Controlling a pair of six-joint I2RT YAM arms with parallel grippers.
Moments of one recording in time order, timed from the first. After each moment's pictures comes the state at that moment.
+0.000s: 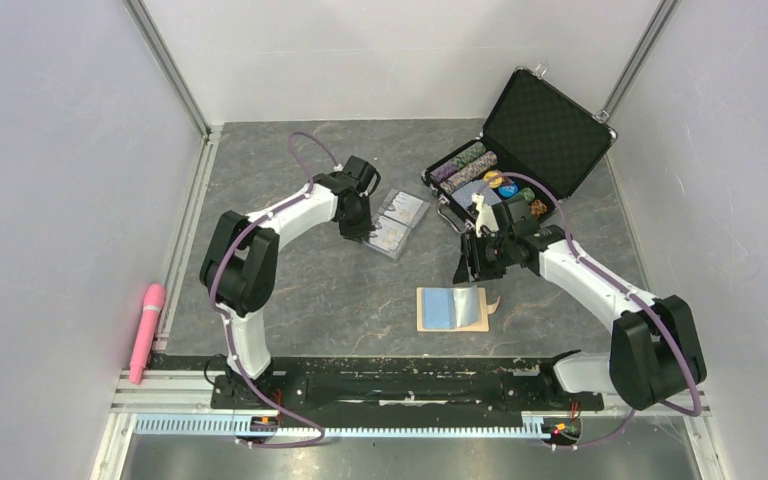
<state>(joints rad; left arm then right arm) -0.51 1.92 1.42 -0.66 -0.02 -0.61 0.36 1.32 0.82 -0.54 -0.43 0.24</state>
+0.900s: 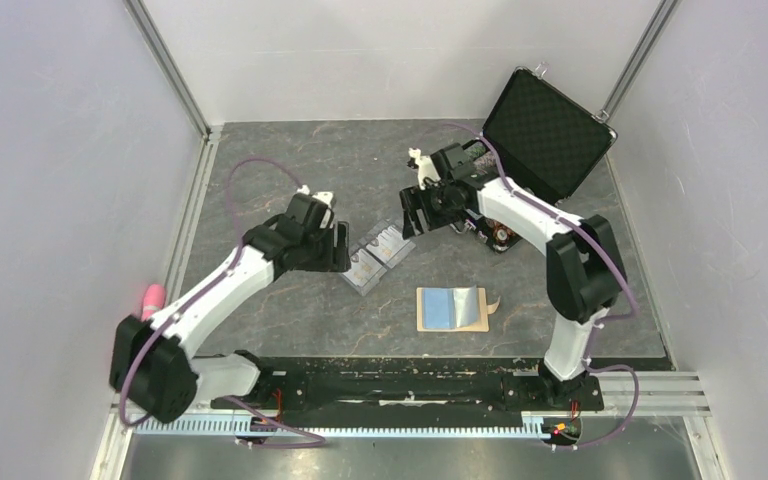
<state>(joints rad) -0.51 1.30 0.95 -0.67 -0.04 -0.36 0.50 1.81 1.38 -0.57 -0.37 0.13</state>
